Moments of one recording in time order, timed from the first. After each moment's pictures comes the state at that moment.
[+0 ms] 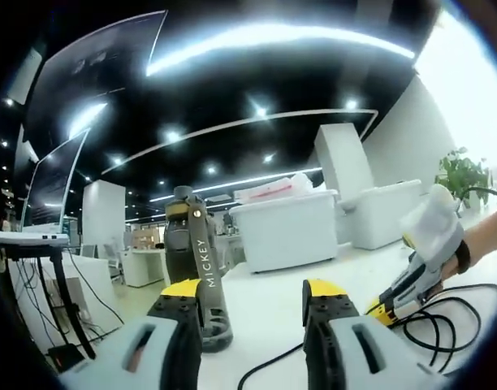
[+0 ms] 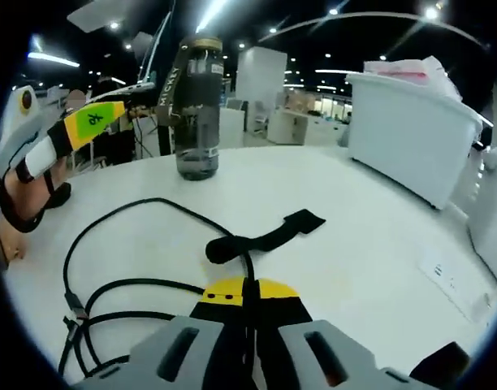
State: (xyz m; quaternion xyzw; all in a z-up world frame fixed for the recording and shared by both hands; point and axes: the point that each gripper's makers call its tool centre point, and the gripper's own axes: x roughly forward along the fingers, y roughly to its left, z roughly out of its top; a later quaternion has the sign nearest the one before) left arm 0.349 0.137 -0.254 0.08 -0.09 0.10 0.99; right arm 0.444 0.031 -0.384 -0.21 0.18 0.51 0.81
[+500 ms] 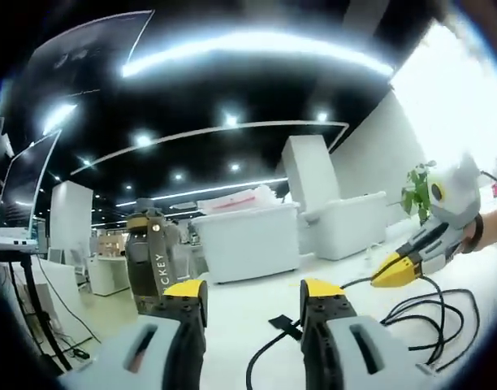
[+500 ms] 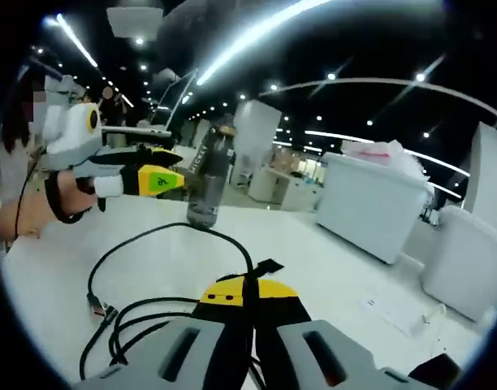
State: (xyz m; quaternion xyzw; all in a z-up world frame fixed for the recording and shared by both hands) left arm 0.349 0.082 -0.241 0.08 -0.12 -0.05 0.99; right arm 0.386 -0.059 -0.274 -0.17 -0.04 0.49 0.86
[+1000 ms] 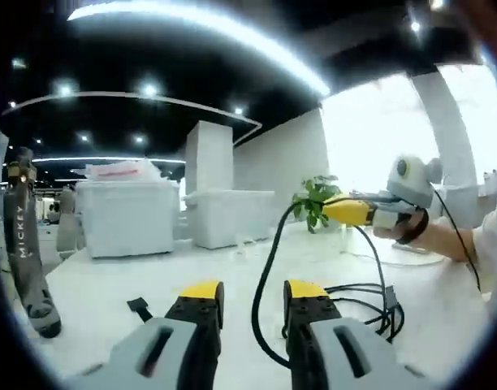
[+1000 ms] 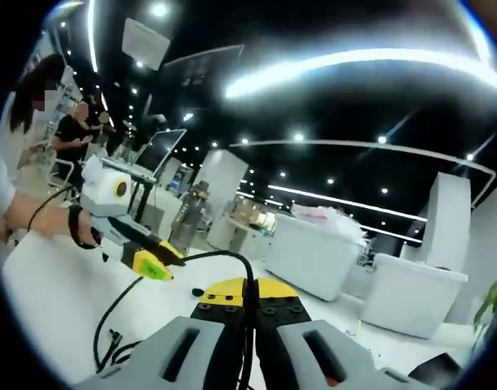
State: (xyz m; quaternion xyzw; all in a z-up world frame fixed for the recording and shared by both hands) left arm 0.324 -0.061 -0.291 0.02 -0.03 -0.34 0.94; right arm 0.339 -0.157 -0.224 -0.15 -0.16 0.40 0.89
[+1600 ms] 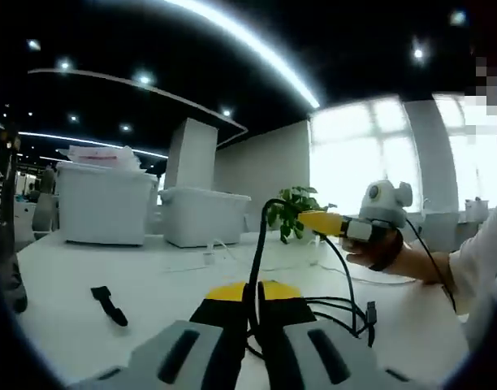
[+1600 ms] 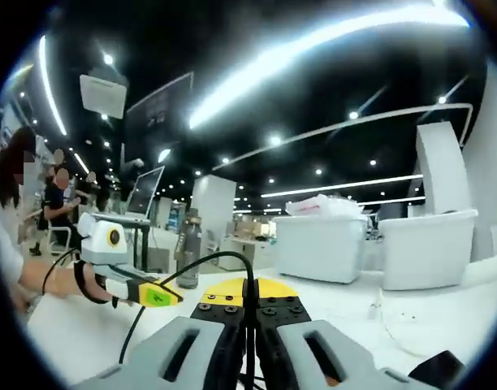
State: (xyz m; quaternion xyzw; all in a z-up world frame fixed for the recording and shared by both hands) left arm 0.309 -0.081 -0.285 -0.07 -0.03 -0.39 0.92; right arm 0.349 -0.173 -0.229 0.01 -0.12 0.41 0.90
